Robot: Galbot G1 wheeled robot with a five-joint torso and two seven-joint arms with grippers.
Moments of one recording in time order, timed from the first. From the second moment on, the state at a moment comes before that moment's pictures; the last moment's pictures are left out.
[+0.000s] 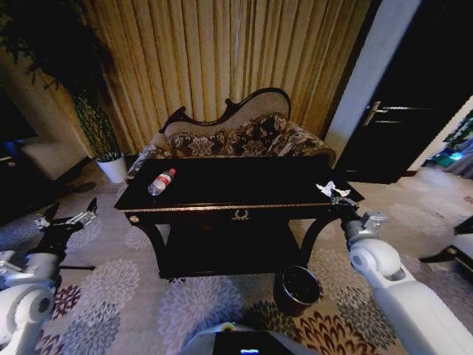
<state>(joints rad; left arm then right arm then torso) 1.66 -1.10 -1.19 -2.19 -0.72 0.17 0.02 -1.36 0.86 0.67 2.00 0.70 -0.20 0.33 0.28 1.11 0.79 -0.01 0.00</state>
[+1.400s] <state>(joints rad) 1.68 -1.10 -1.21 -2.21 -0.71 0.16 0.02 -1.22 1.09 0.39 1.35 0.52 -0.11 0.25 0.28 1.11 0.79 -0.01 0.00</state>
